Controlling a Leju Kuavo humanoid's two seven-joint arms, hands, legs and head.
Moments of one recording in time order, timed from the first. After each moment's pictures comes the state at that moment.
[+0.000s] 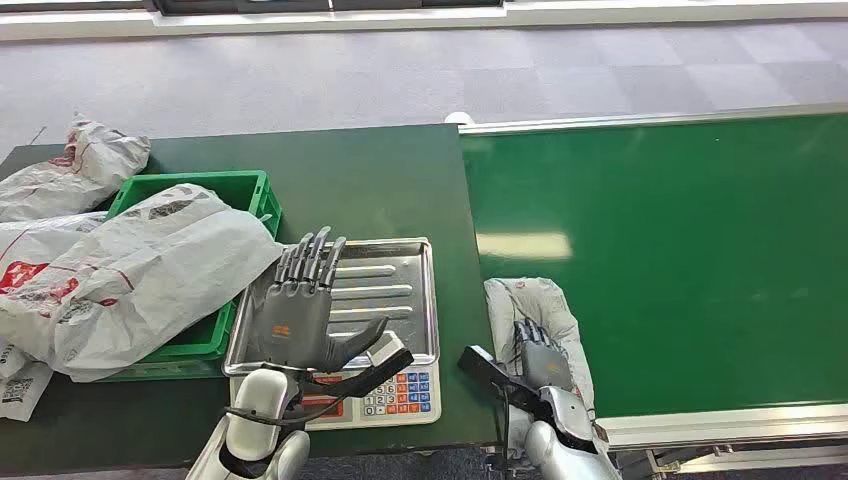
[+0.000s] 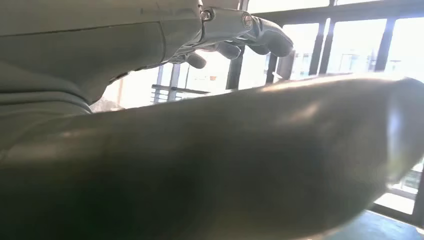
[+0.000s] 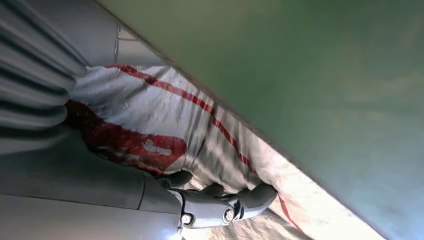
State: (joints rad) left arm -0.07 -0.09 -0.36 -1.53 -1.48 0.31 0.07; right arm -0.27 0.20 0.05 -0.60 1.14 -0.20 0.03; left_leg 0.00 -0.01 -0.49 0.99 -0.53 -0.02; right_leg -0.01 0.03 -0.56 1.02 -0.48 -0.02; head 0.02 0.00
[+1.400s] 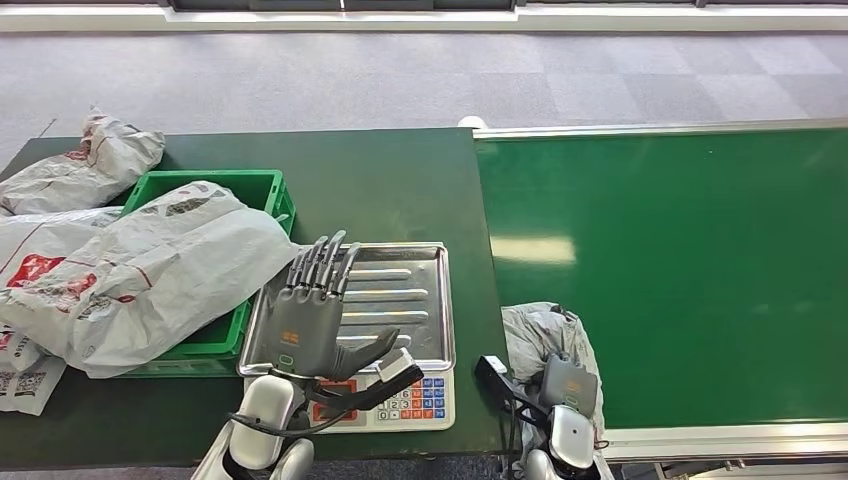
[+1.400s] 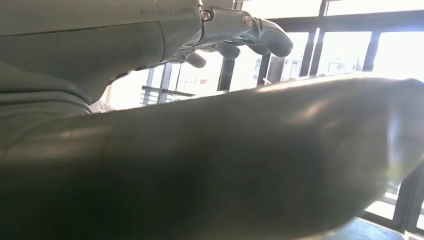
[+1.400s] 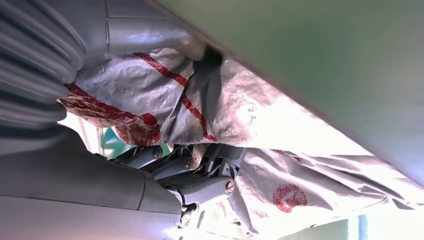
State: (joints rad) left arm -0.05 -0.07 -0.40 -1.56 -1.46 0.33 0.05; right arm -0.10 0.18 0.03 -0.90 1.43 -0.25 0.29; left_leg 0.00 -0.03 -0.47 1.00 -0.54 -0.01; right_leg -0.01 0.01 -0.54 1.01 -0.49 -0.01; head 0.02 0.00
